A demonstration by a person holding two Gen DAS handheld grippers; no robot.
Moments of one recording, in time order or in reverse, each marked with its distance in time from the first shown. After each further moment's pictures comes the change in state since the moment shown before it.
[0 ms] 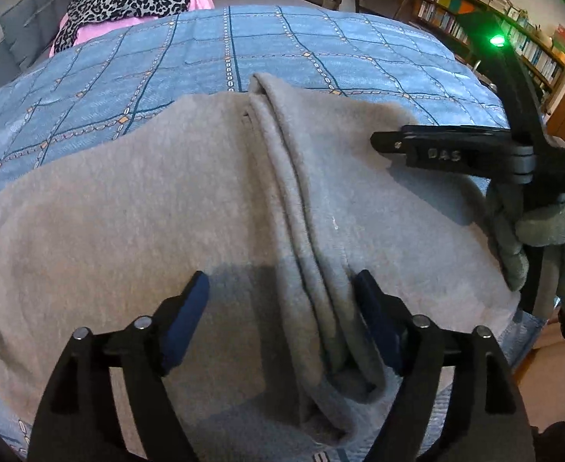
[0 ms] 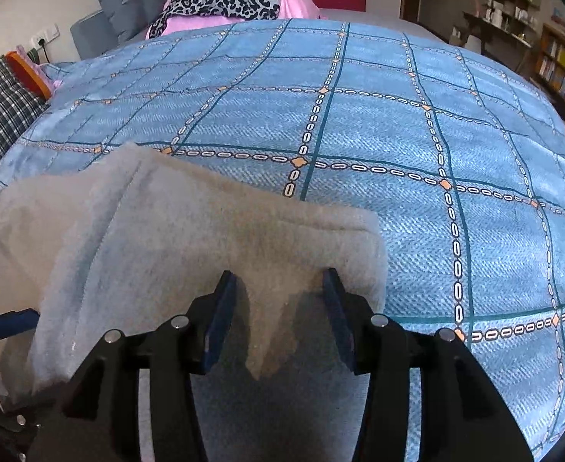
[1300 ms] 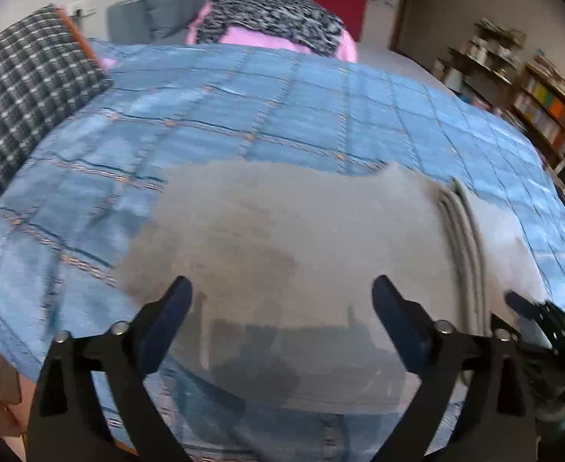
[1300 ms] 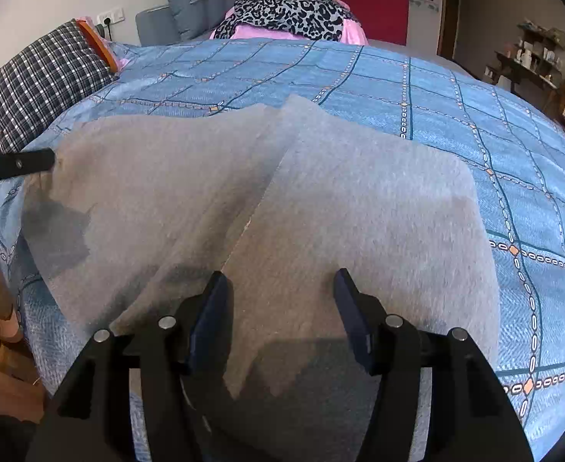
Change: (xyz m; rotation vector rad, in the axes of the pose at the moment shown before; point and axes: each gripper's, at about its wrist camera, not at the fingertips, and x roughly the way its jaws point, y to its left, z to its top) left arm -0.104 0.159 -0.035 -0.355 -0.176 0.271; right arm -0.059 0.096 -0.096 -0.138 -0.098 0.074
